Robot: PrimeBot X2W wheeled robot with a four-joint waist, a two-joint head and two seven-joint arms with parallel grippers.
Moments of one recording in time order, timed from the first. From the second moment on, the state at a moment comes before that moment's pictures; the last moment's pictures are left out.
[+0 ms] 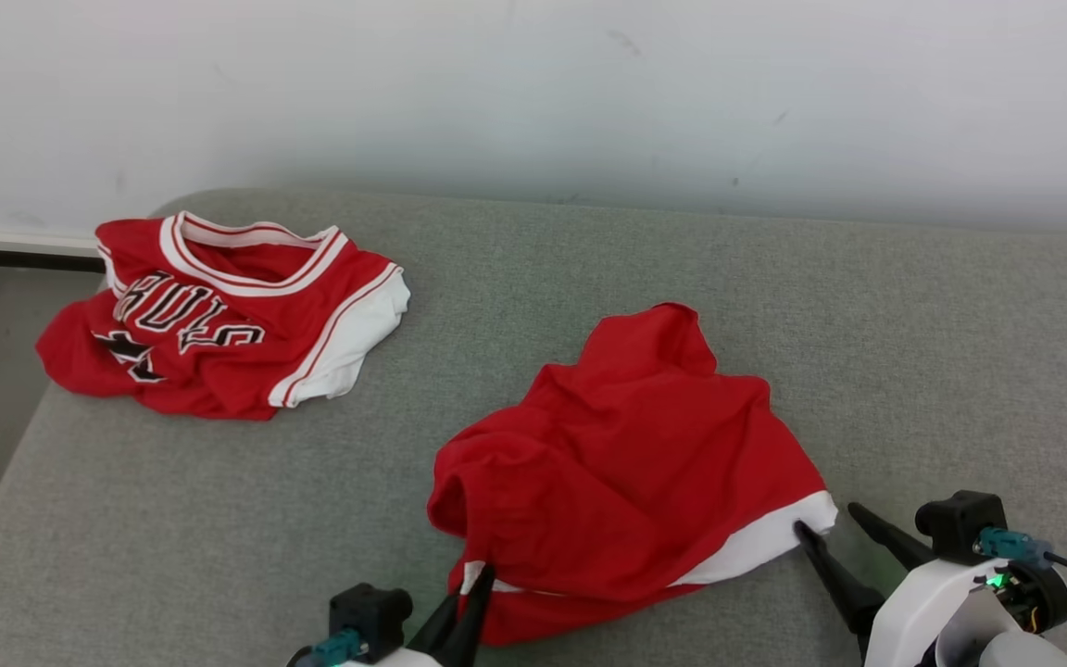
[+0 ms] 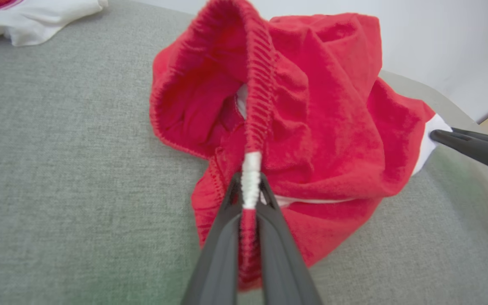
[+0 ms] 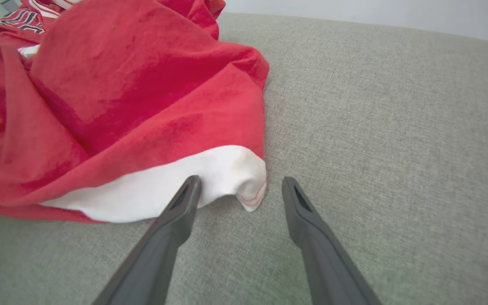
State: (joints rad) left arm -0.20 0.06 -0.44 0.50 -0.37 -0.05 -0.22; right arm -0.41 -0.37 0.69 0.56 0.76 0.13 -0.04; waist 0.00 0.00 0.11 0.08
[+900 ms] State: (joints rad) left arm -0.23 0.07 -0.46 0.51 -0.41 -0.05 -0.23; right arm -0.51 -0.35 0.84 0.68 0.90 0.13 -0.11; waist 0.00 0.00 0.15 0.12
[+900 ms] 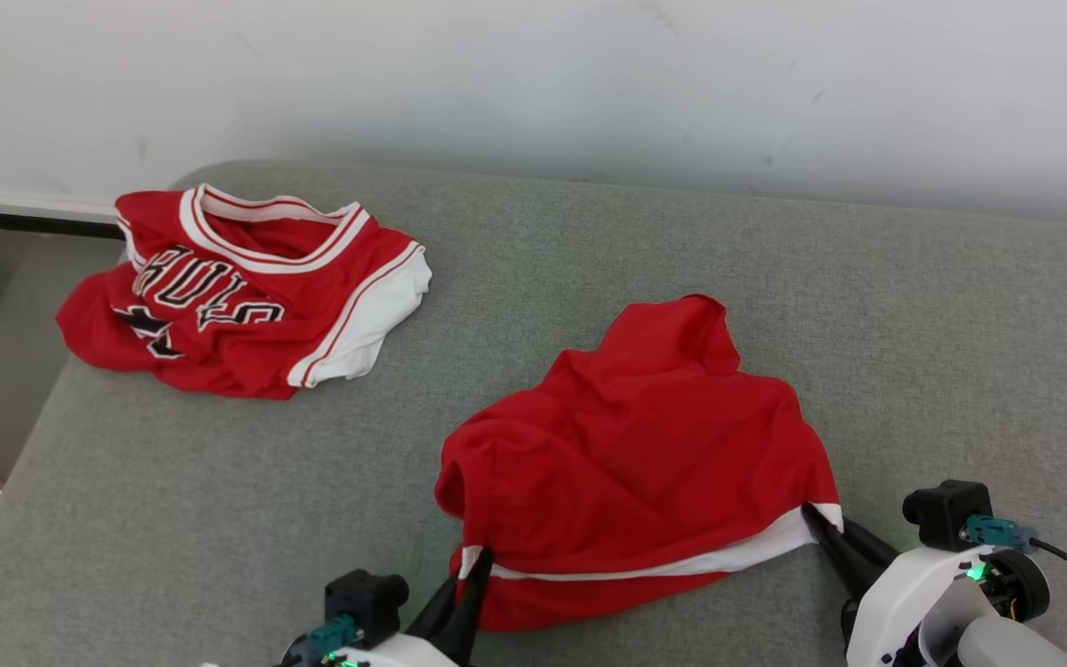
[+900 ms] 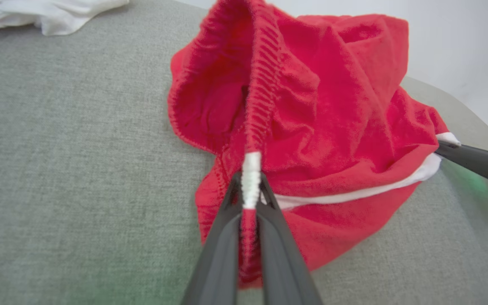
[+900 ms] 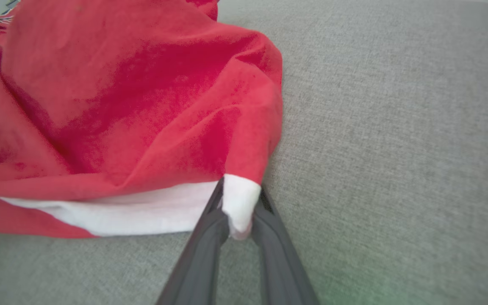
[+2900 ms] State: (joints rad) left arm -1.10 0.09 -0.32 0.14 -0.73 -0.05 0.25; right arm -0.95 -0.31 -0.05 0.05 0.83 0.13 0.32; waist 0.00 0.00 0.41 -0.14
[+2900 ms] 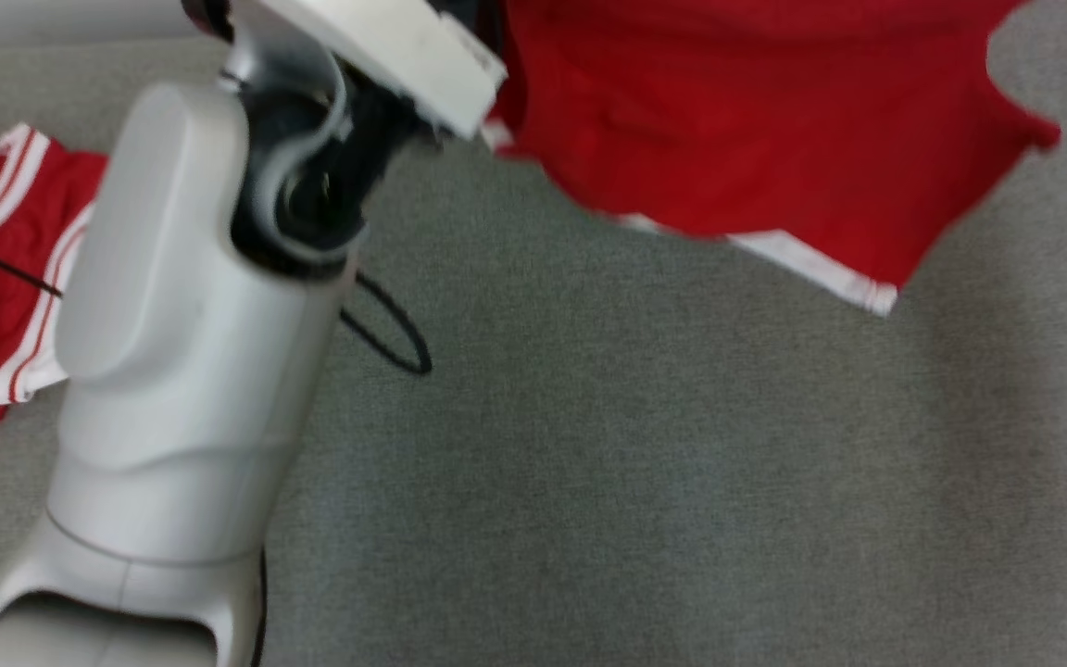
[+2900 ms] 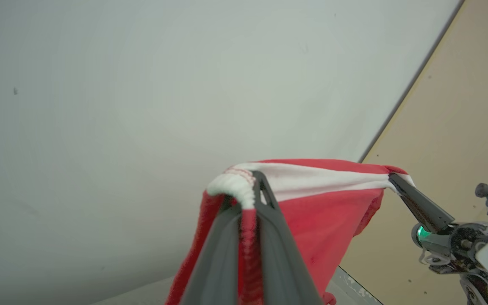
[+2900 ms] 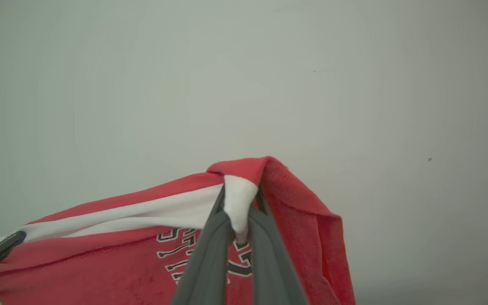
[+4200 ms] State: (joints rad) left arm -0.25 0.15 -0.63 0.27 -0.80 -0.12 -0.26; right arm 0.01 -0.52 0.27 0.09 0.94 0.13 -0.05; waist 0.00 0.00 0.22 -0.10
